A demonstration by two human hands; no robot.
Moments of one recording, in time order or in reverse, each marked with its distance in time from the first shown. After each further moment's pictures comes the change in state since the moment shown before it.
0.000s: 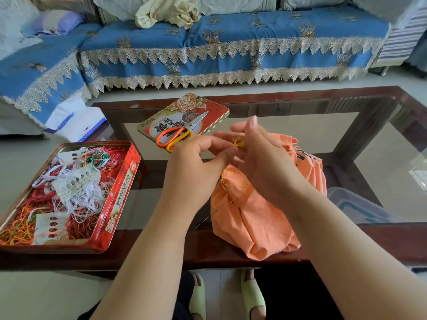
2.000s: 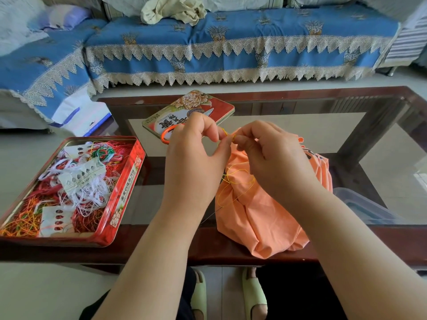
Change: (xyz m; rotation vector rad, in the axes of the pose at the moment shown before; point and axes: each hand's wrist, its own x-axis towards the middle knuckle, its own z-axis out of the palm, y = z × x) left_hand 0.000 -0.003 0.000 0.067 0.228 0.194; right_hand -0.006 -0.004 -0.004 -1.077 0.187 -0.618
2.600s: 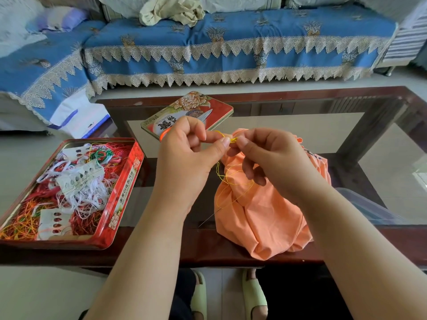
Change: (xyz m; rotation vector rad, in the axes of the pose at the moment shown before) left_hand 0.007 -0.003 -0.009 -0.418 -0.118 -0.312; right_hand 0.003 0.000 -0.011 0.671 -0.267 0.459
